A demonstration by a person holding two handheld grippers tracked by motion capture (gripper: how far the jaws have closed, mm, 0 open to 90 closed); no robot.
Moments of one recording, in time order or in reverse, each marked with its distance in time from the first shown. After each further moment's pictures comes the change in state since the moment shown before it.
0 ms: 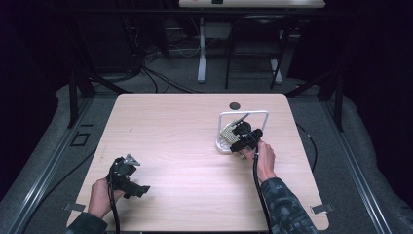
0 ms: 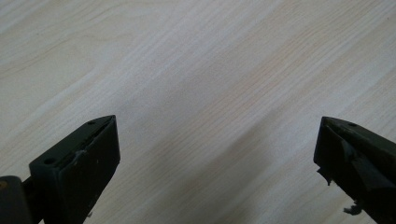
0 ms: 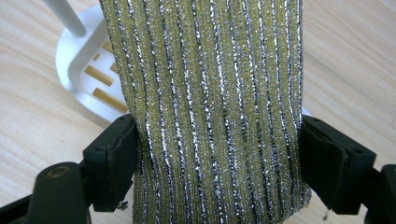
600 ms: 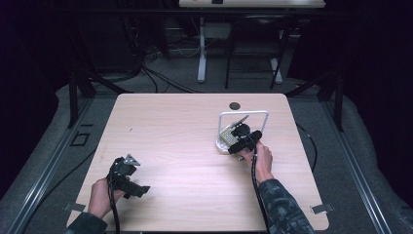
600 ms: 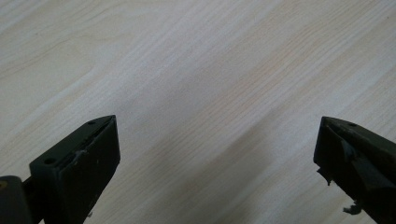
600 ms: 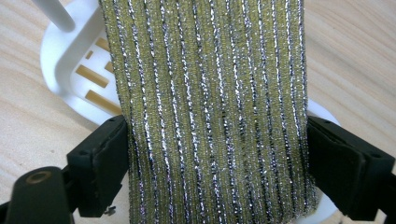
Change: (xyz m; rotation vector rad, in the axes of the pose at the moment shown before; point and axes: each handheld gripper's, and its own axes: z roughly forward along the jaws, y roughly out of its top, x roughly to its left) left arm -0.001 0.000 0.000 -0.001 0.006 -0.001; right arm 0.003 -0.004 0.015 -0.003 0.010 0.027
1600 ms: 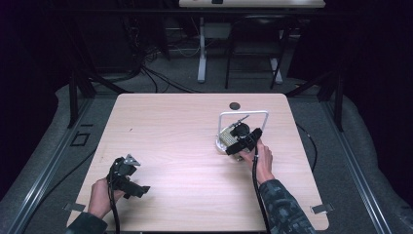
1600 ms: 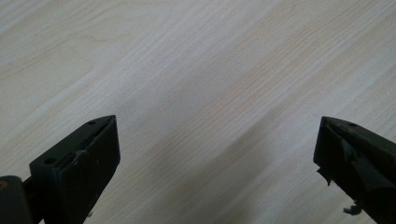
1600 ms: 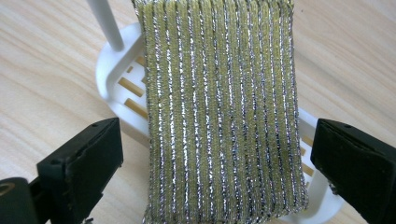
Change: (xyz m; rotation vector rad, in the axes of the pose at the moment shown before) left arm 0.000 0.000 0.000 -0.002 -0.005 0.001; right arm 0.006 0.001 -0.019 -0.064 0.046 -0.042
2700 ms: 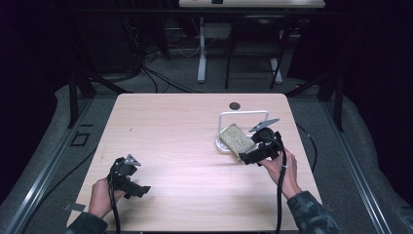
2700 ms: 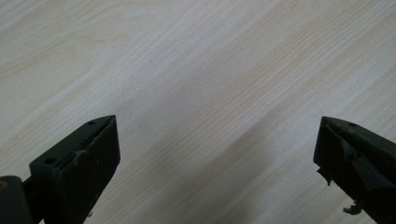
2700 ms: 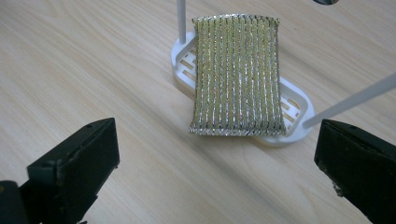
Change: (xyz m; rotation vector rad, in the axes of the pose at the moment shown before) left arm -0.001 0.001 0.001 0.005 0.004 0.001; right arm -0.015 -0.042 -0.099 -0.144 0.153 -0.017
